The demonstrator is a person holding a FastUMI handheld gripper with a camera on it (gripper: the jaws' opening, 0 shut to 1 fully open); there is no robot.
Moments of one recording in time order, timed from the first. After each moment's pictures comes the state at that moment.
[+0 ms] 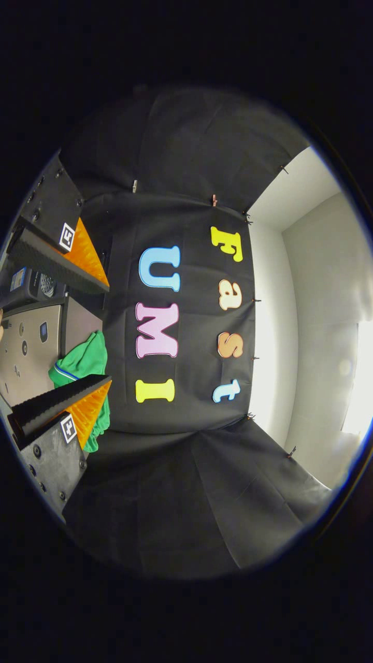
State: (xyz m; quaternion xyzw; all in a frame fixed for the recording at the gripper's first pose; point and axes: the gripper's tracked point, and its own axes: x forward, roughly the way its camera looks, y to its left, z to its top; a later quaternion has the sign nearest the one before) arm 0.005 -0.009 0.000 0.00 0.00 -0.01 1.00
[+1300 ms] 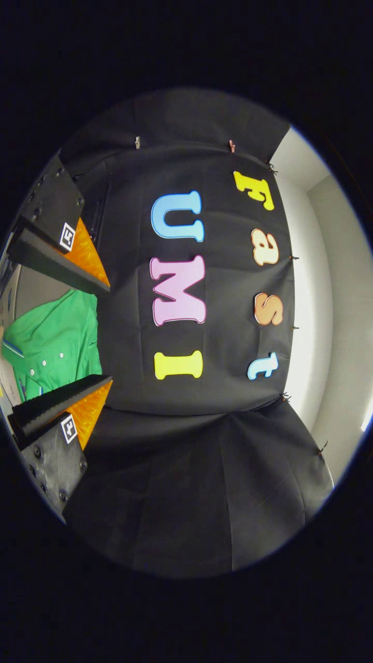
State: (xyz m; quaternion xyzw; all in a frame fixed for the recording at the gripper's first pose) arm 0.222 -0.097 -0.024 0.01 0.13 -0.11 0.99
